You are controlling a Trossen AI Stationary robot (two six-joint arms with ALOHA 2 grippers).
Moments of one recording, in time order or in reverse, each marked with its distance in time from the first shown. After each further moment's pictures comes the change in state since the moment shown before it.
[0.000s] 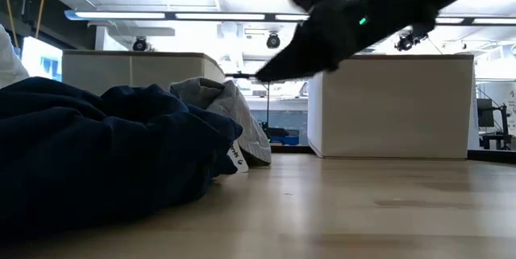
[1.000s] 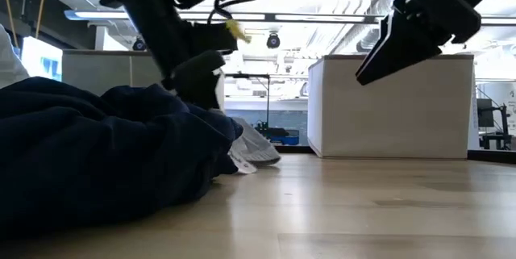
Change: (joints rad) left arm 0.142 0.507 0.147 -0.374 0.177 -0.530; right arm 0.315 -0.219 0.053 -0.842 0.451 0.485
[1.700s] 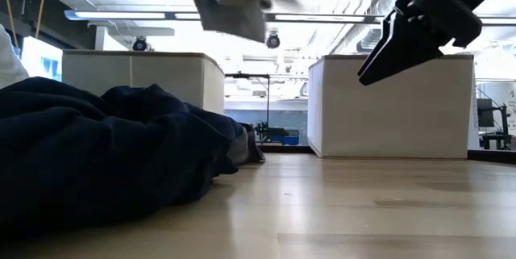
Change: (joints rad) left arm -0.213 -0.214 0.274 0.113 -0.714 0.547; right arm 0.008 -0.002 0.000 -0.024 0.027 0.001
